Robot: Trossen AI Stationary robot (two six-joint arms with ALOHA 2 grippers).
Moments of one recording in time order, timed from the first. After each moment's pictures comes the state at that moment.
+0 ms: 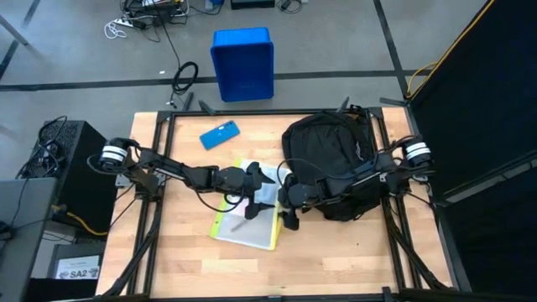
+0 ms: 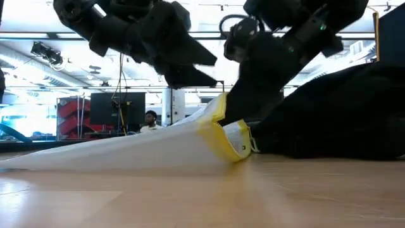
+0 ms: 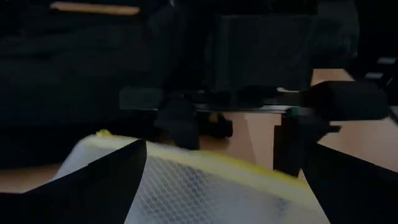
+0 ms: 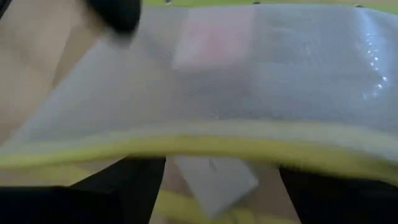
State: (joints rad) left arm -0.09 1.57 0.75 0.48 -0.03 -0.11; right arm 0.21 1.75 0.87 0.19 0.12 0.25
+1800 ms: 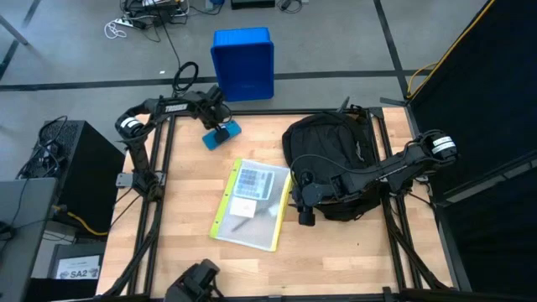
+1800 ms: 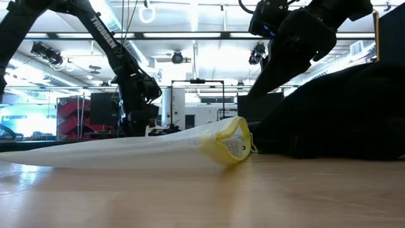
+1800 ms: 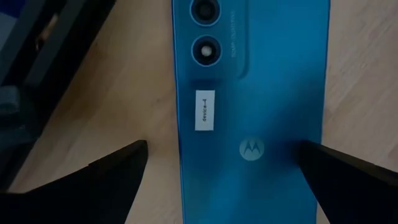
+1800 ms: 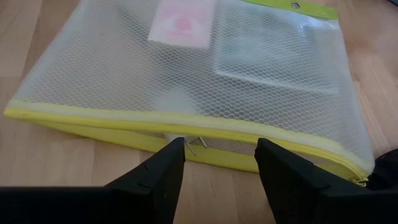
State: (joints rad) left arm 0.92 1.90 1.14 -0.63 0.12 0.31; right arm 0.26 1.52 0.87 -0.16 0.29 0.22
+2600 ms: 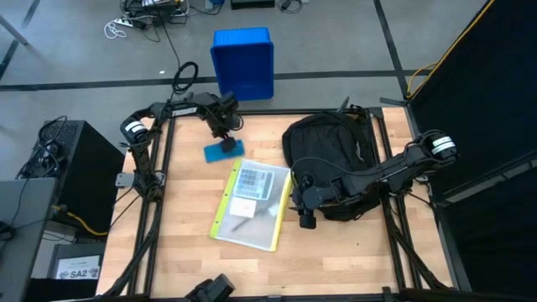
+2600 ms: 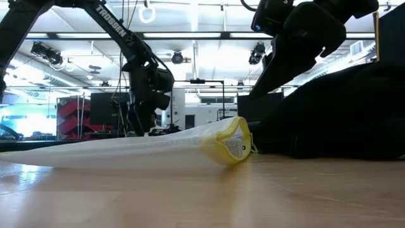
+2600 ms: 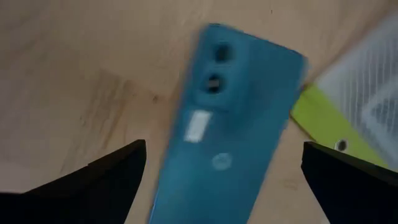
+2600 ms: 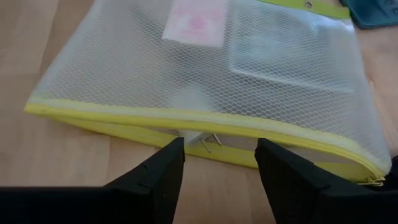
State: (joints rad) left arm 0.75 1.86 1.27 -0.91 0.23 0.28; right arm 0.29 1.52 0.87 -0.16 0.29 0.23
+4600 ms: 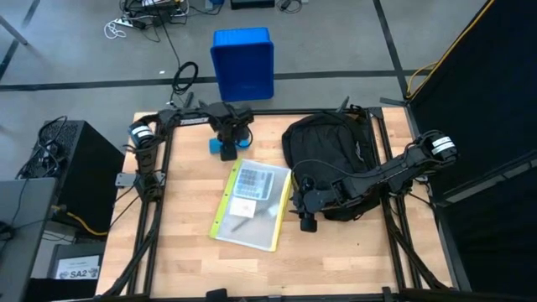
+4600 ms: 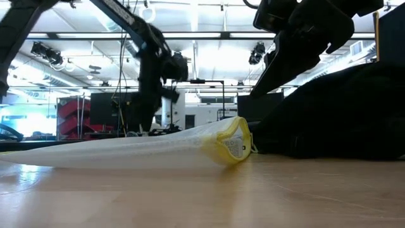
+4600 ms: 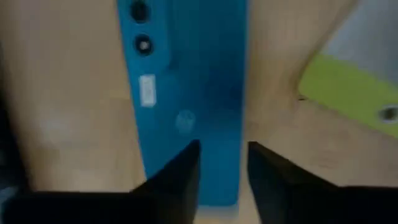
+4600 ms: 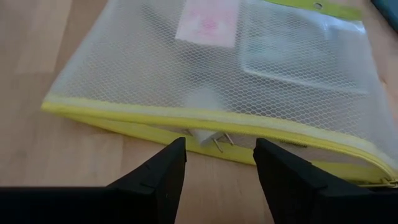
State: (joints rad) left arm 0.55 1.86 1.36 -1.00 -0.10 0.41; right arm 0.32 1.53 0.87 -0.15 0.29 0.25
